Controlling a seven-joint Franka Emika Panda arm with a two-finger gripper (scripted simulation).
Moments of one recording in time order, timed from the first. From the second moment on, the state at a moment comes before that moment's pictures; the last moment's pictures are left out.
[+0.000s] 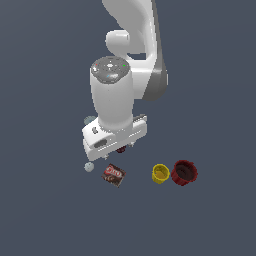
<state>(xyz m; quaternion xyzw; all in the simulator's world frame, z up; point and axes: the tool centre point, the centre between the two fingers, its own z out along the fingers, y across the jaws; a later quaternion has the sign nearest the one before) 0.082 -0.032 0.206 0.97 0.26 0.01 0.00</state>
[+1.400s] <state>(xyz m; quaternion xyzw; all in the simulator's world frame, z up) 0.105 -0.063 0.067 0.87 0.49 0.00 0.00</state>
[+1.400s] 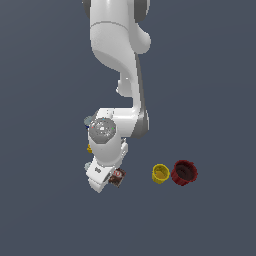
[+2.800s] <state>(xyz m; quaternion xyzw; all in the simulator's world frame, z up) 0.105 -0.064 0.016 0.87 0.50 0.00 0.00</state>
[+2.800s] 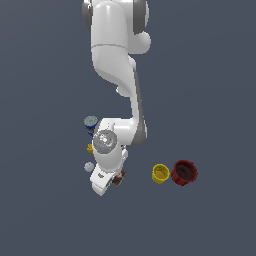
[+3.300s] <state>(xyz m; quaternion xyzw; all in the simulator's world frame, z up) 0.105 -0.066 0.026 0.87 0.50 0.00 0.00</state>
